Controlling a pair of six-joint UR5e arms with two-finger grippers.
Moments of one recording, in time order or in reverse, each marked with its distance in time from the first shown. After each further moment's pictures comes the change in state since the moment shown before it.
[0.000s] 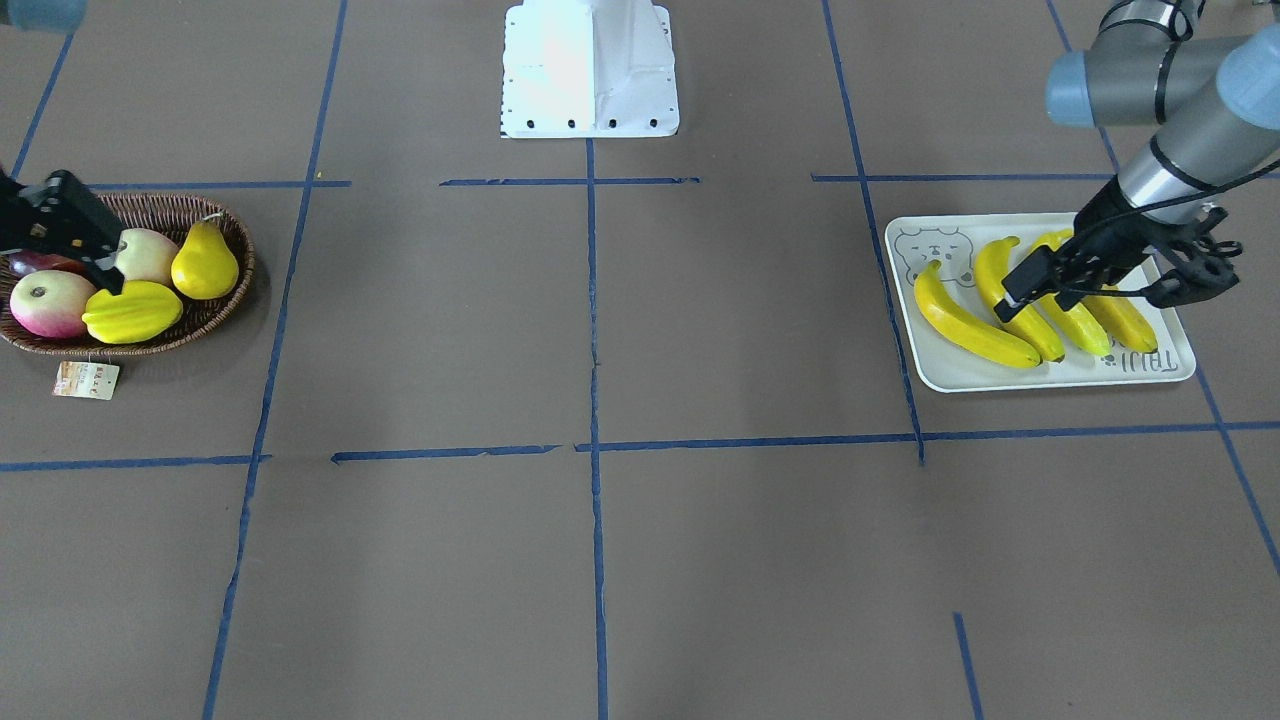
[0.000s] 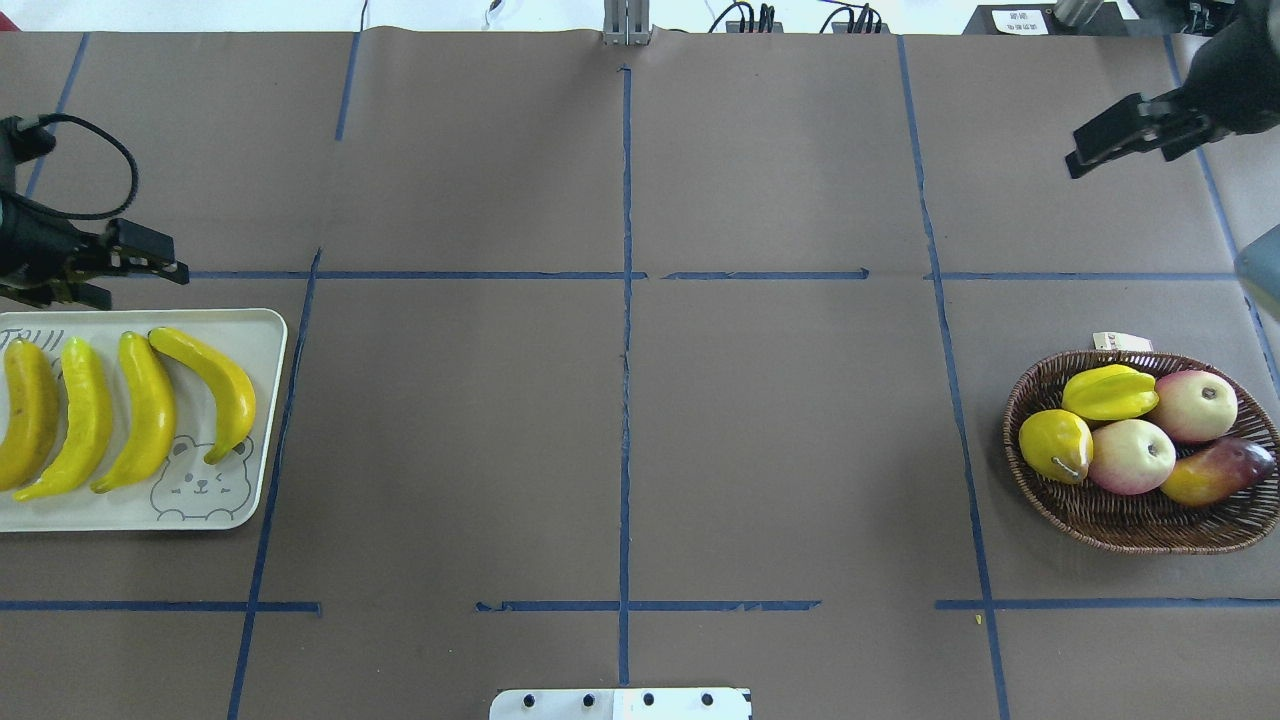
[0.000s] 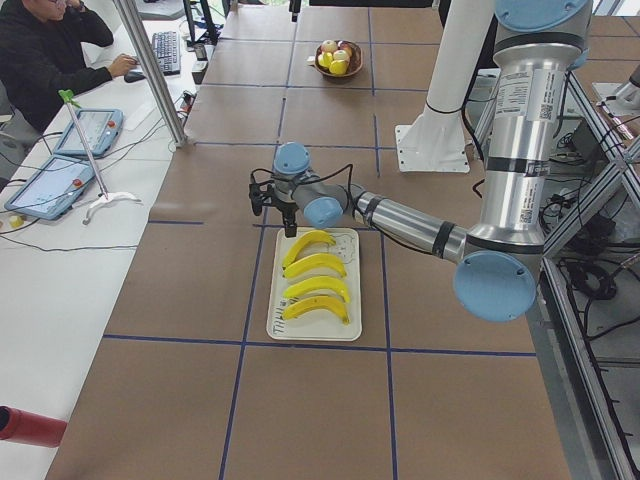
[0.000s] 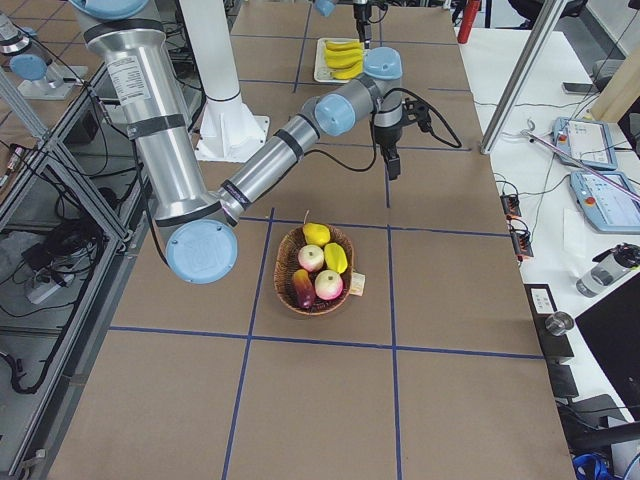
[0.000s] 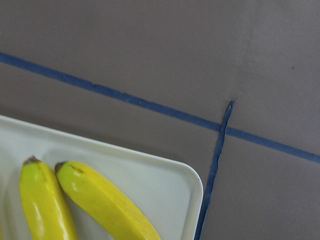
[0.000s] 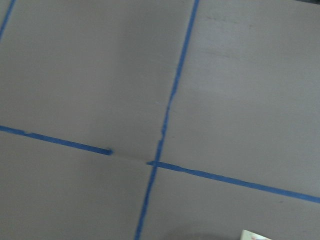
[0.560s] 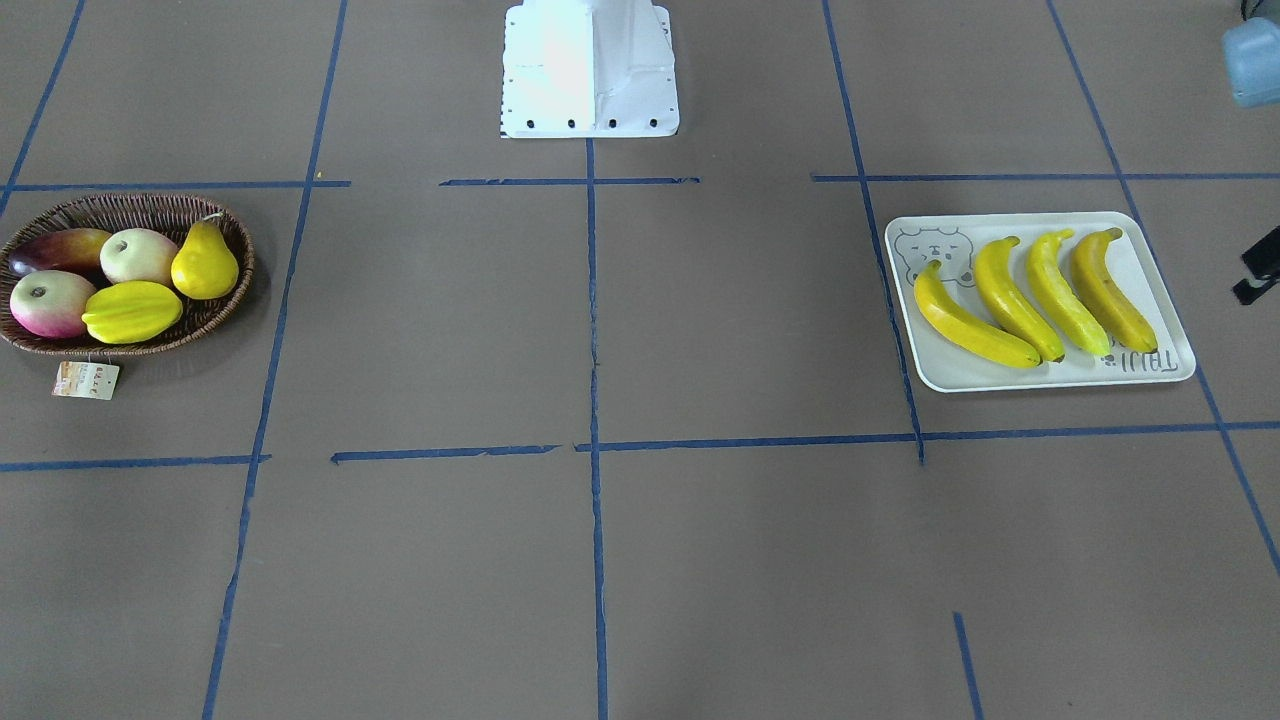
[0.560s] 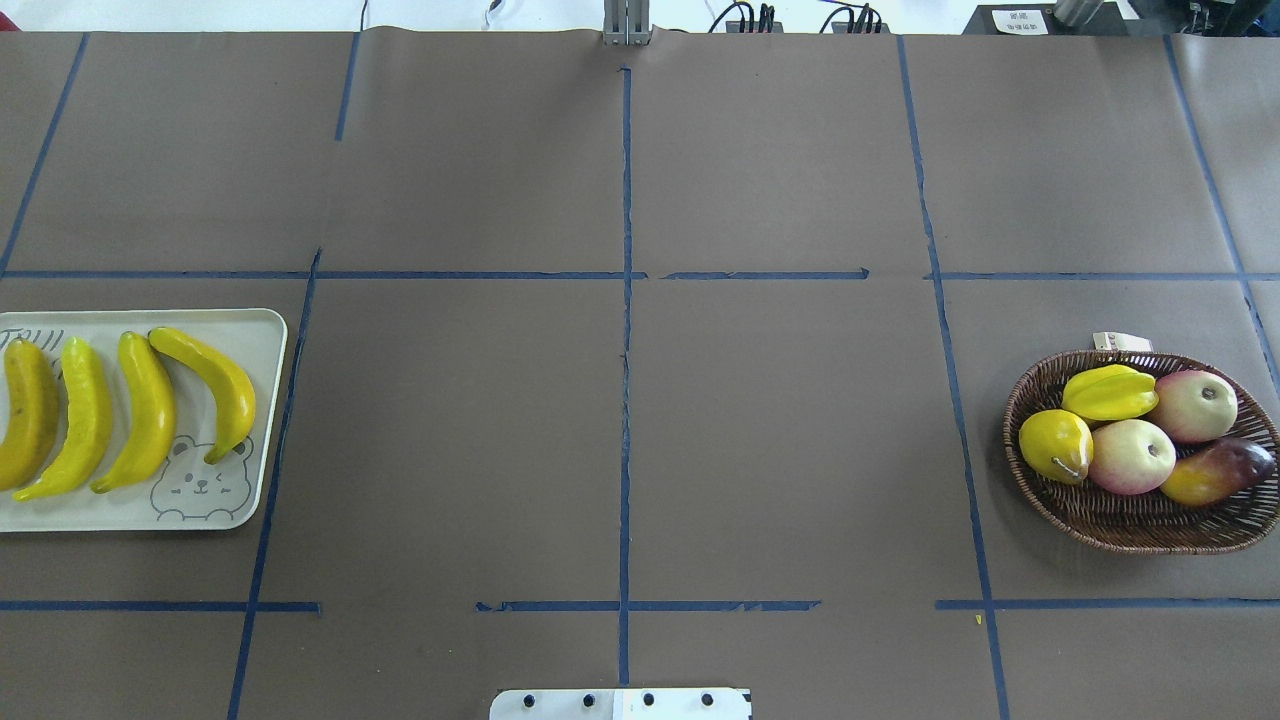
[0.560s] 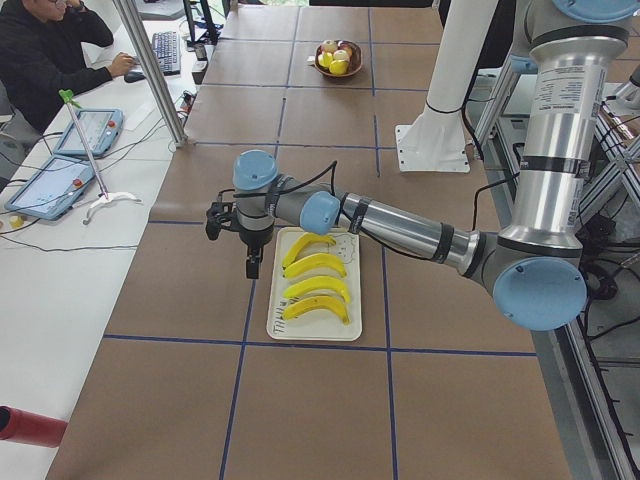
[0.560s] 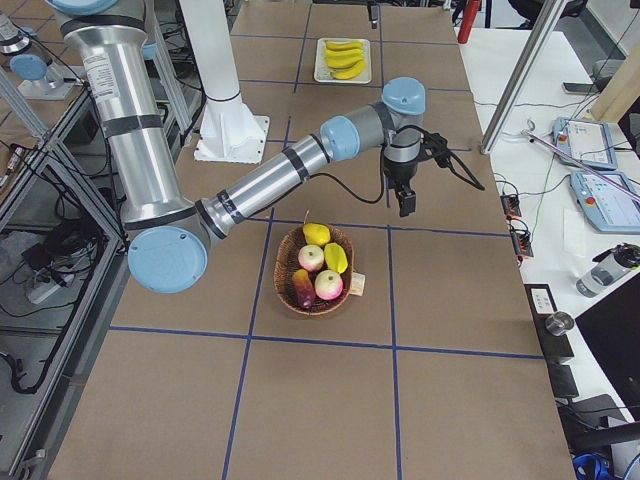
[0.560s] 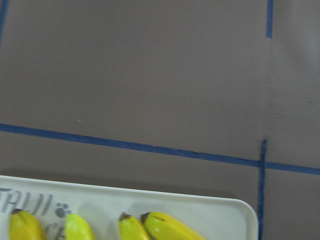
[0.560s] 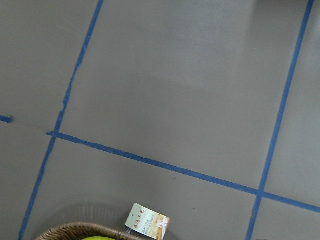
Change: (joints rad) left arm -0.377 -0.009 0.012 0.472 -0.030 0.796; right arm 0.281 -0.074 -0.254 -0.023 0.150 -0.461
